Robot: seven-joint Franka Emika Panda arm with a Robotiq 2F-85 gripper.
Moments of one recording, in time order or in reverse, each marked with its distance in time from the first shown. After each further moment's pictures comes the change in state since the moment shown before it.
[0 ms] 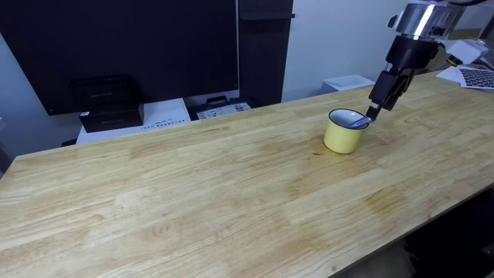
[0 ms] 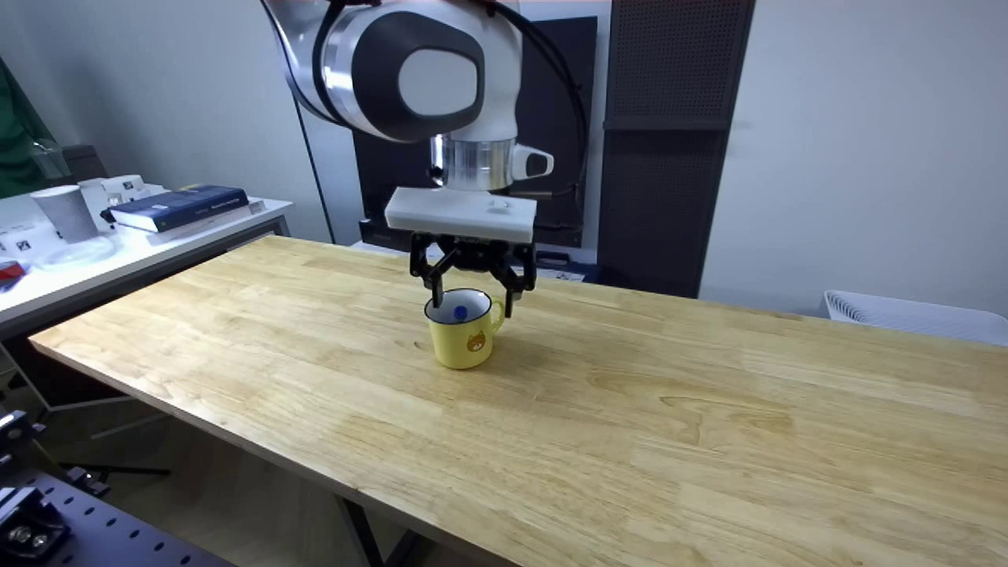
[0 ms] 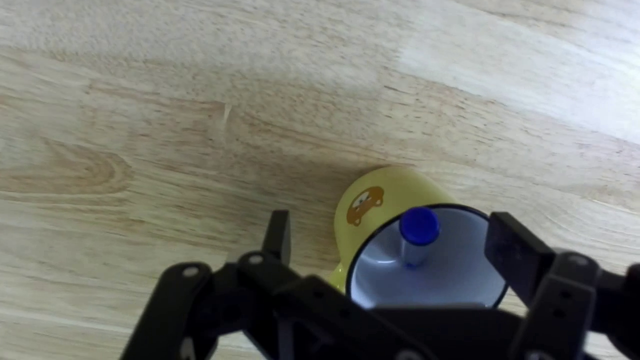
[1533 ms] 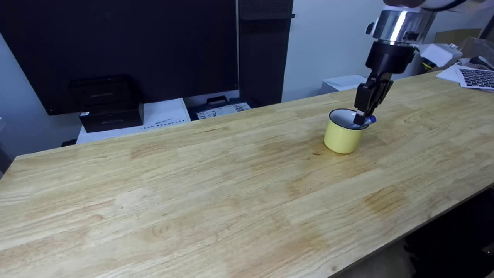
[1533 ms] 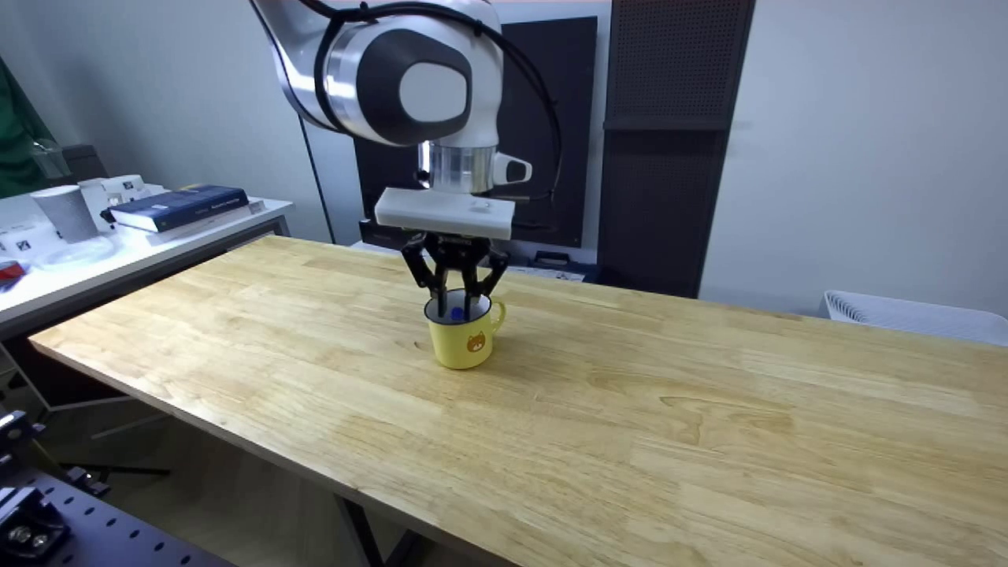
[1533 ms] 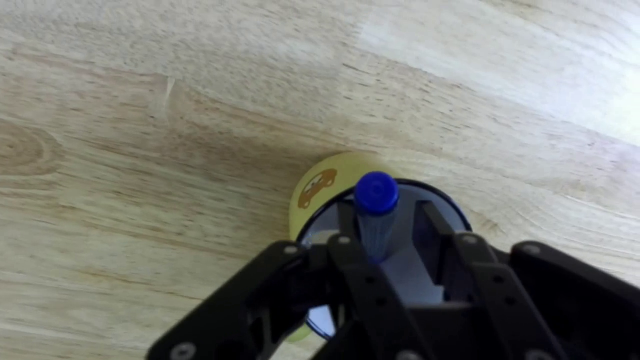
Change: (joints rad) arm 0.059 0.052 0.006 0.062 -0.019 -0.054 0.056
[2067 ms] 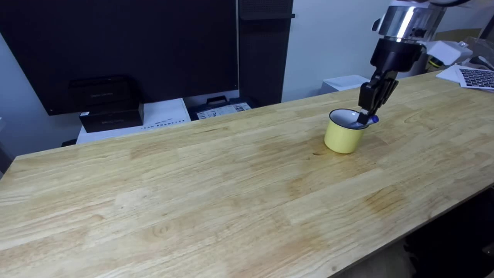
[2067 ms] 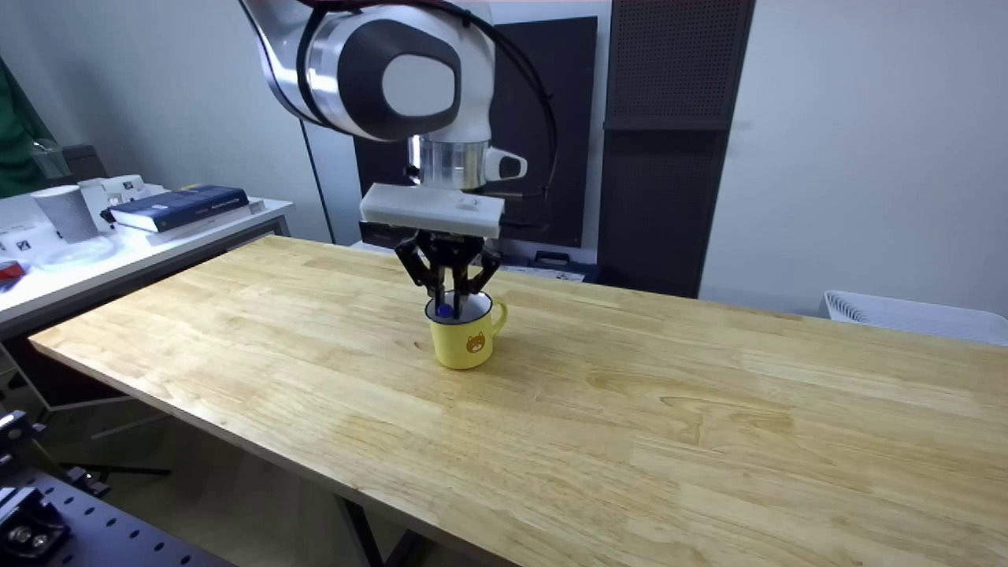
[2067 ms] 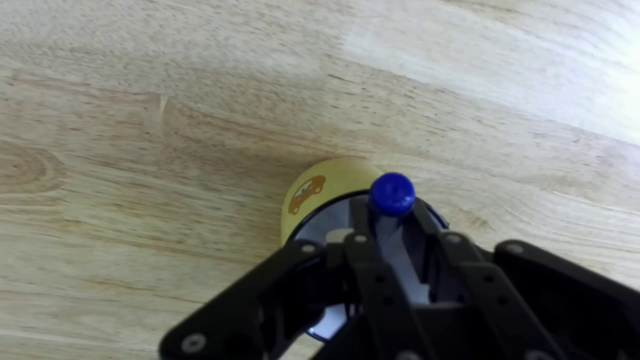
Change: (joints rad) arm -0.002 -0.044 0.006 -0.051 0.023 0.023 0.020
